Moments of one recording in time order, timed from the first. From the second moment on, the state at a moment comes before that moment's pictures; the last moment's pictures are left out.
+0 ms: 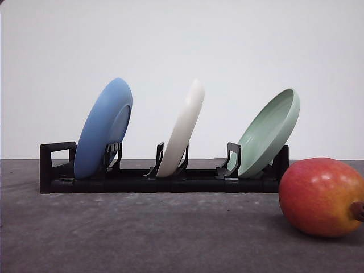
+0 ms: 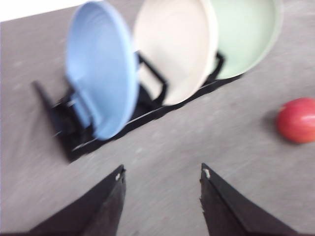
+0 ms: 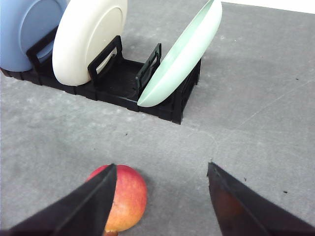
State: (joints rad) left_arx -0.35 0.57 0.77 -0.67 0.28 0.09; right_arx 0.26 0.39 0.62 -0.69 -0.16 0.02
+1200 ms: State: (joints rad) left_arx -0.80 1.52 1.01 0.10 -0.18 -0.01; right_arx 0.26 0.39 0.62 -0.69 -0.16 0.02
